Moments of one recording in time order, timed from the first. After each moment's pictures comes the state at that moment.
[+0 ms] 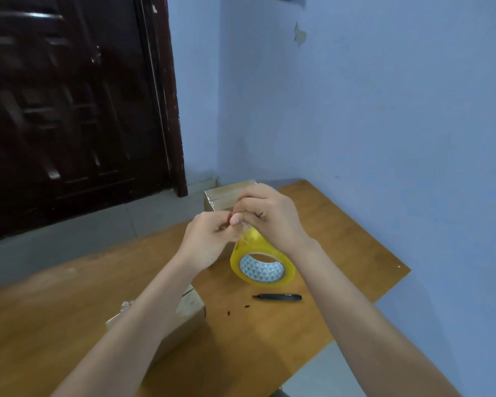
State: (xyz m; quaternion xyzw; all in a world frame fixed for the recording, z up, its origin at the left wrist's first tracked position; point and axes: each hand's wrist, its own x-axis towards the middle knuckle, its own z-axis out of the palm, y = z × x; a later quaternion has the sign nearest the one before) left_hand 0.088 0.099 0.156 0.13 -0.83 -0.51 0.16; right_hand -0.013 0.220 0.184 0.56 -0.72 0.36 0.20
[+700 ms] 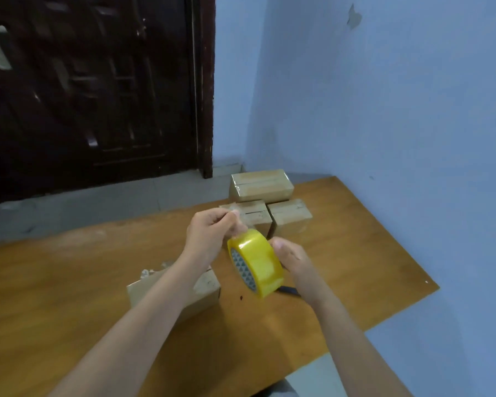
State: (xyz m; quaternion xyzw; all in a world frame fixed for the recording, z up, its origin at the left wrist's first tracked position) left_hand 0.112 0.093 0.123 0.27 -0.69 -0.63 0.23; right_hand 0.028 0.259 0.115 0.35 -0.68 0.57 -0.30
